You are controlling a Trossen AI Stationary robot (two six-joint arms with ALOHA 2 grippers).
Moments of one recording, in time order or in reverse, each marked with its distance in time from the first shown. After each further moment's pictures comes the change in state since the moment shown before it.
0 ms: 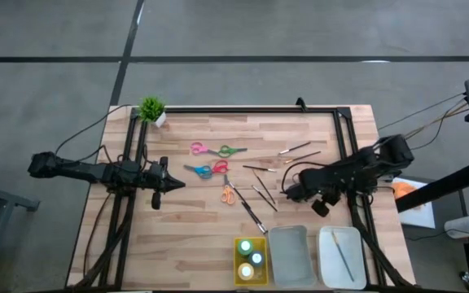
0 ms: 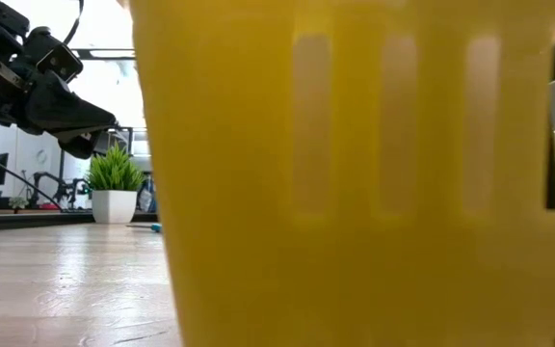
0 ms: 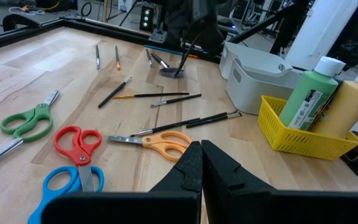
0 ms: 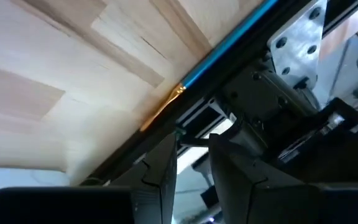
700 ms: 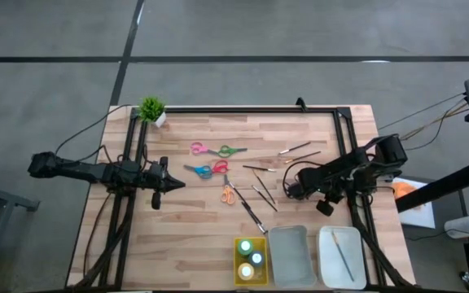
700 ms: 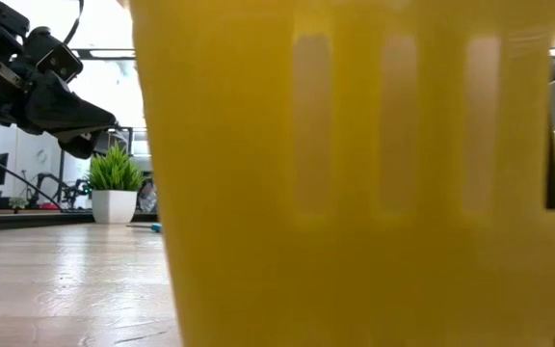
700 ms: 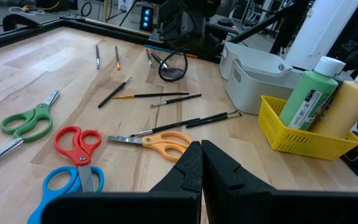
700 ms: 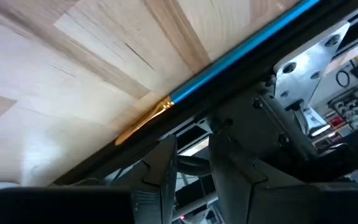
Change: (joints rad) left arm 0.000 0.000 0.000 0.000 0.000 0.000; right arm -0.049 0.050 -0.094 0.074 0.020 -0.188
